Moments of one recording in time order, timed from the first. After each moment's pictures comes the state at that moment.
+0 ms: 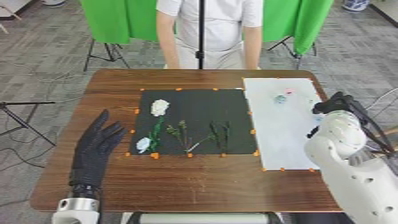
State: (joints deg) left arm 125.8 -38.4 -75.1 -123.2 25.4 25.7 40.9; right arm -84.0 -55.9 76.9 -104.1 -131.9 -12.2 62.5
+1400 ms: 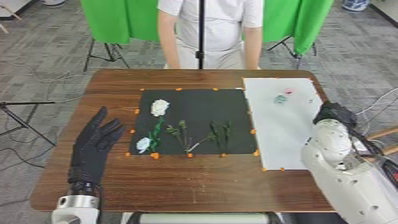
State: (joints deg) left arm 125.2 -38.9 -75.6 -123.2 24.8 25.4 40.9; right arm -84.5 -54.1 72.0 -97.6 -138.0 -9.3 55.8
